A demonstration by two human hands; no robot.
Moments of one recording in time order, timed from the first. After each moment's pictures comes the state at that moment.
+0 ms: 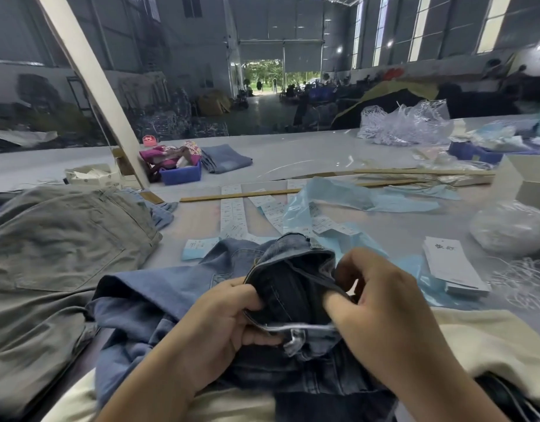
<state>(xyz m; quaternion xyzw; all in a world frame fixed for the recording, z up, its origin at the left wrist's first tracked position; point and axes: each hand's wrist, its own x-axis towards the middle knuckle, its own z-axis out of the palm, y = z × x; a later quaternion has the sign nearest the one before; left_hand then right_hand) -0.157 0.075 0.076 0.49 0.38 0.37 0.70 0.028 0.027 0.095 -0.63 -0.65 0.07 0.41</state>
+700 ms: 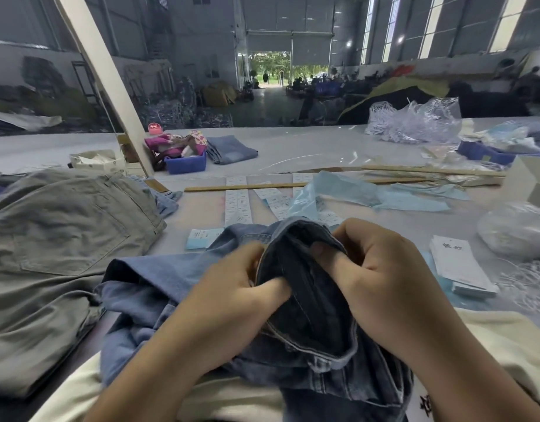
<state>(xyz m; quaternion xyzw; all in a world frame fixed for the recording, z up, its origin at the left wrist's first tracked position) -0.163 0.060 0.105 0.70 0.47 0.35 0.41 0.016 0.038 0.119 -0.57 -0.67 0.14 0.46</state>
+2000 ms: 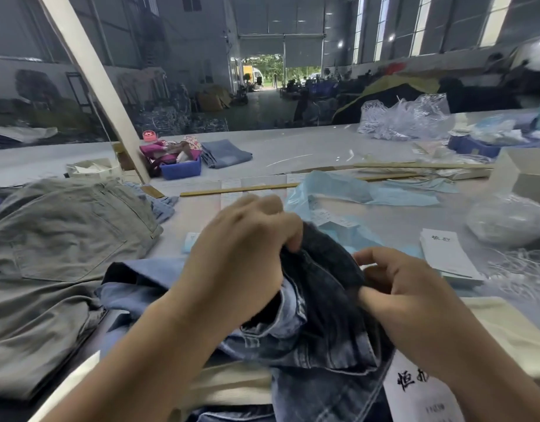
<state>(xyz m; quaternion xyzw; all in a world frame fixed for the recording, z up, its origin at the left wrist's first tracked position) -0.134 0.058 0.149 0.86 0.41 0.27 -0.11 0.056 0.013 0.100 -0.62 -0.61 0.29 0.39</state>
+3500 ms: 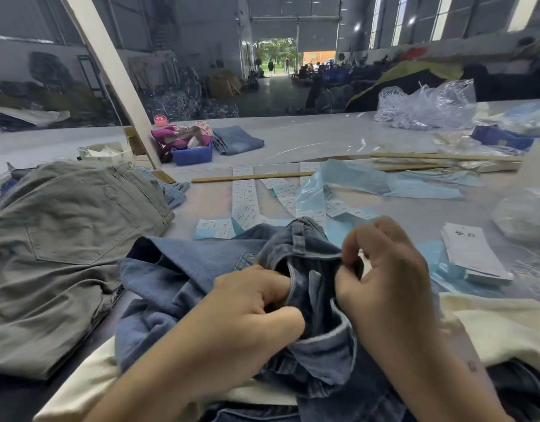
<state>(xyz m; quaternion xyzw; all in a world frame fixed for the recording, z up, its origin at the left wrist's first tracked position) -0.167 0.043 0.100 0.80 0.41 0.27 0.34 0.007 0.042 0.081 -0.58 -0.65 -0.02 0.49</state>
